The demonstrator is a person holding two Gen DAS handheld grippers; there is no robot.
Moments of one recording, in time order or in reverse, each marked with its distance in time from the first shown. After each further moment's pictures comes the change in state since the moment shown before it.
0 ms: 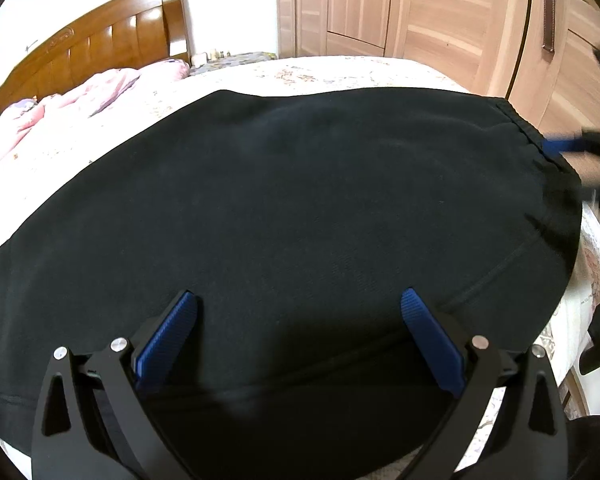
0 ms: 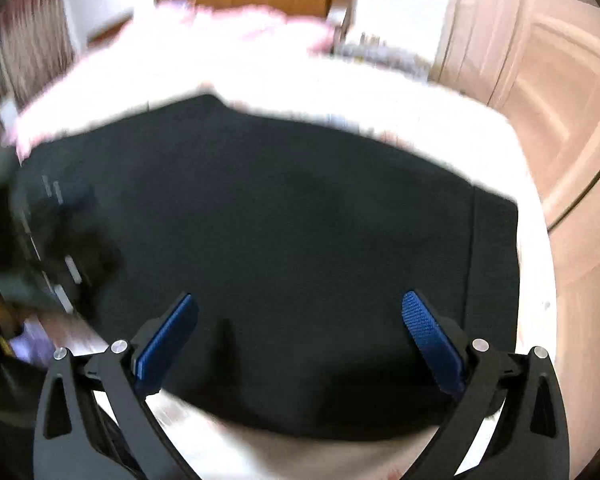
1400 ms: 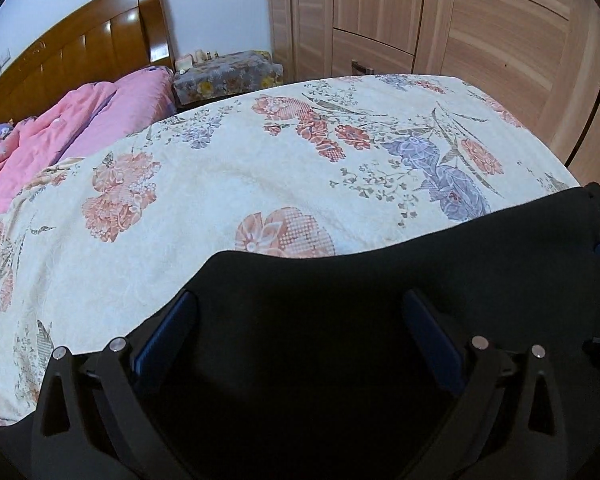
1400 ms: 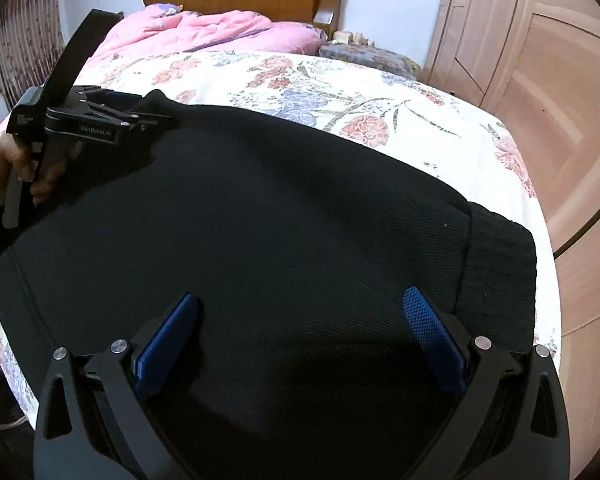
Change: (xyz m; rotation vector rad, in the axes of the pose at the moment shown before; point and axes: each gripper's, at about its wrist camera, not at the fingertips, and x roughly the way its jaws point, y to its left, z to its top) left arm 0.118 0.037 0.150 0.054 0.033 -0.013; right arm 0.055 -0.041 -0.001 -0.038 0.016 -0.065
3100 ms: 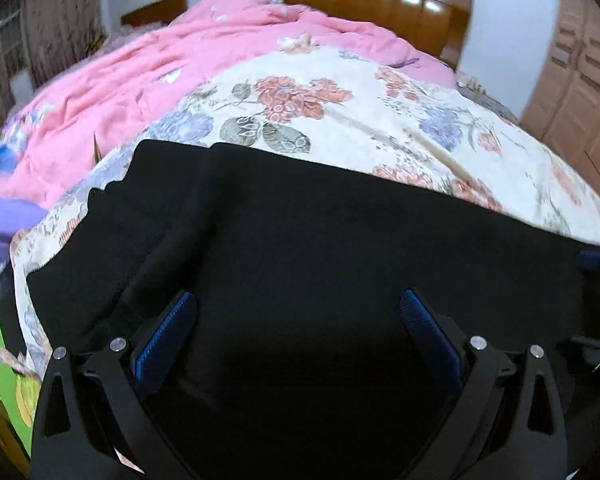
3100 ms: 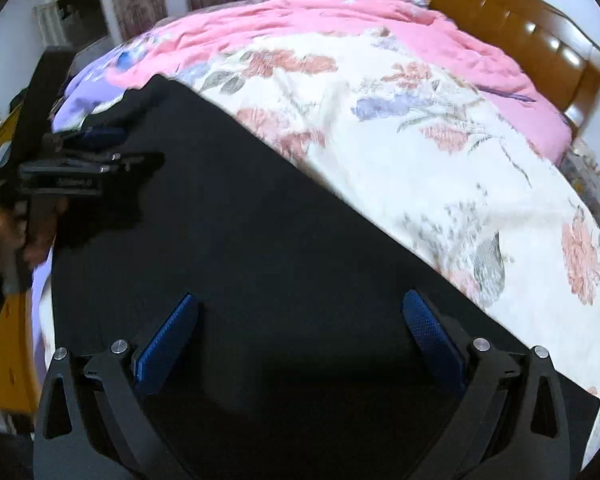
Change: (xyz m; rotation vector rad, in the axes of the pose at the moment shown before) left arm -0.186 0.320 -0.276 -0.690 -0.001 0.451; right arm 0.109 0.340 0.165 -0.570 0.051 0.470
